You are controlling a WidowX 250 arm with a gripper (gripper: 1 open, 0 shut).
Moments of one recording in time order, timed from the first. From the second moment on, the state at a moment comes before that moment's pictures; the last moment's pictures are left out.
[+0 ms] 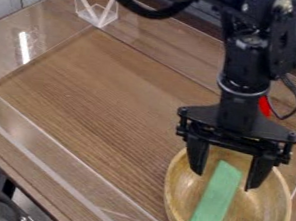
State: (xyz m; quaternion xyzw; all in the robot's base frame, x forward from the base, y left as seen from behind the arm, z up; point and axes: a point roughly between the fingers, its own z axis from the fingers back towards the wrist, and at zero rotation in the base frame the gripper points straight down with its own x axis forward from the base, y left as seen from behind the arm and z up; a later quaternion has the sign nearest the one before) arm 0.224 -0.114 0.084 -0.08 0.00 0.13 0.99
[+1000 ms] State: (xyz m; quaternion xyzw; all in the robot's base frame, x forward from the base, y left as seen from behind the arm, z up) arm 0.228 -0.114 0.083 -0.08 -0.02 0.12 0.99
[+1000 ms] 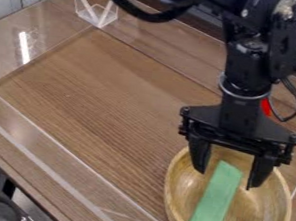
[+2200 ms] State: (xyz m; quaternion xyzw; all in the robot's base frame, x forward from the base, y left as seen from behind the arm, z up) arm 0.225 -0.113 0.059 -0.06 -0.01 0.14 0.99
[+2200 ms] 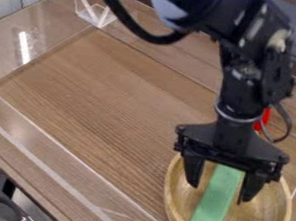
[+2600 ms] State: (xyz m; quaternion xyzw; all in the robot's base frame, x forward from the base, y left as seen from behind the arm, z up) arm 0.224 -0.112 0.049 -0.05 0.00 0.14 0.99
